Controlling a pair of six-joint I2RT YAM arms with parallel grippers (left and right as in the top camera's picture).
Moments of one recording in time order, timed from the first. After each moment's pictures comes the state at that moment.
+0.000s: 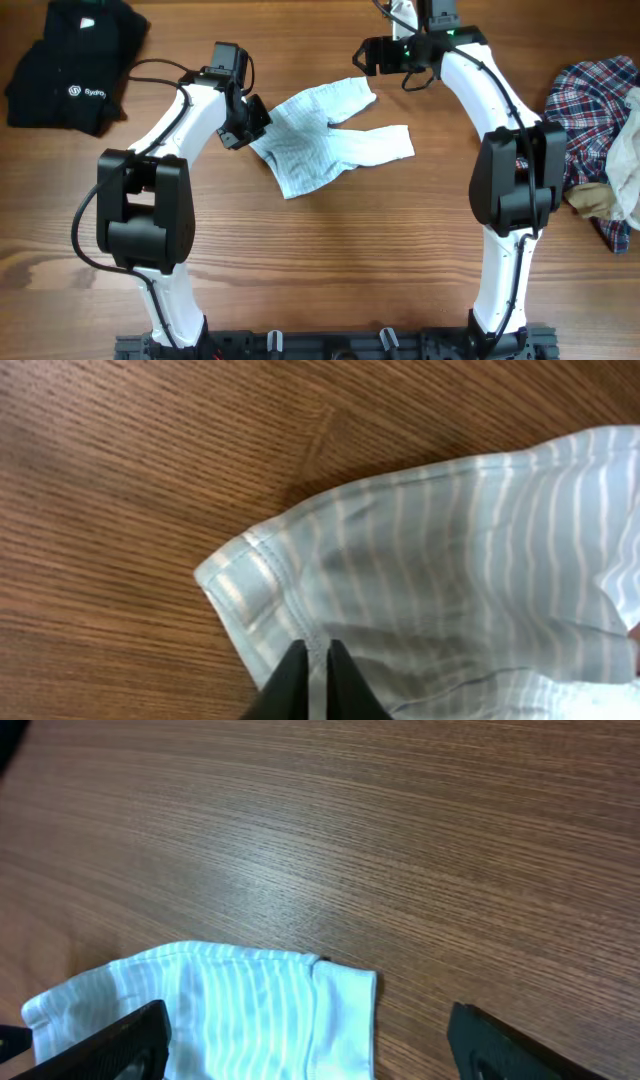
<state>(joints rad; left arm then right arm) -0.18 2.05 1.47 -0.78 0.17 -0.65 0.17 2.28 1.90 -0.59 -0.43 0.03</state>
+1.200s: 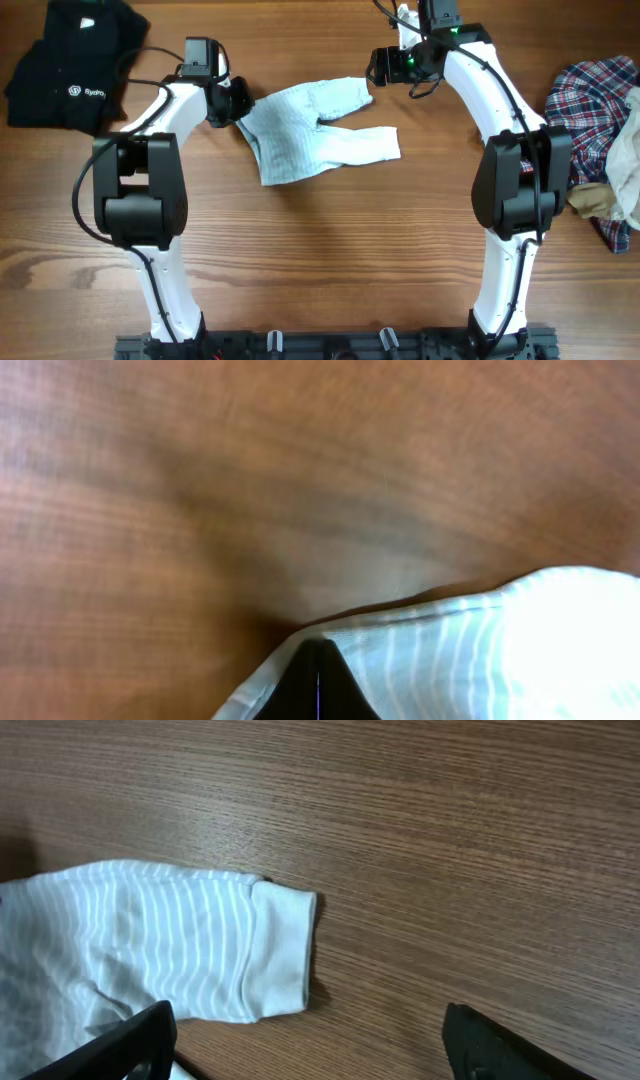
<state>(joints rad) -0.06 2.19 1.50 -0.44 0.28 -0.49 0.17 2.25 1.90 -0.76 -0.29 0.03</state>
